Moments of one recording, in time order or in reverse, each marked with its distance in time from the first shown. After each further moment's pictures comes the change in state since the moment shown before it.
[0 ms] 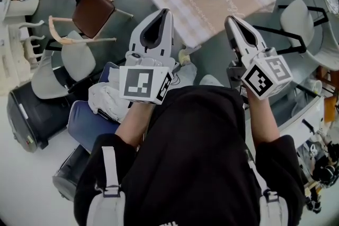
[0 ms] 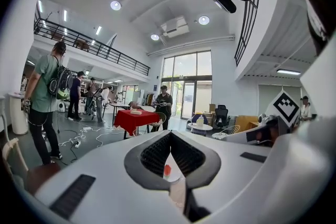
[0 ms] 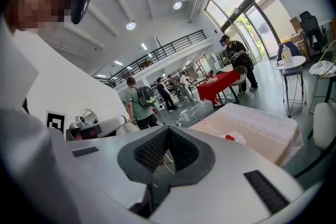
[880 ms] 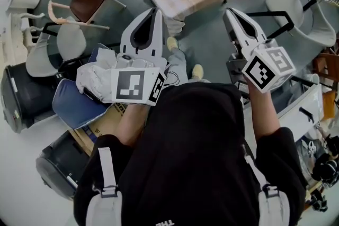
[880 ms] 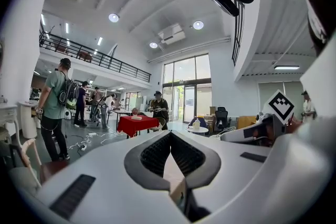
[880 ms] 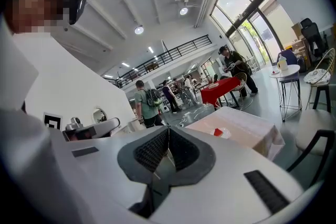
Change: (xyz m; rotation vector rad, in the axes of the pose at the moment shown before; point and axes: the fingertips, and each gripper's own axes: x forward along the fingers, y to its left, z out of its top) left arm -0.133 -0.156 0.002 0.042 -0.054 0.065; right arm -0.189 0.021 -0.025 -0.043 -0.017 0.042
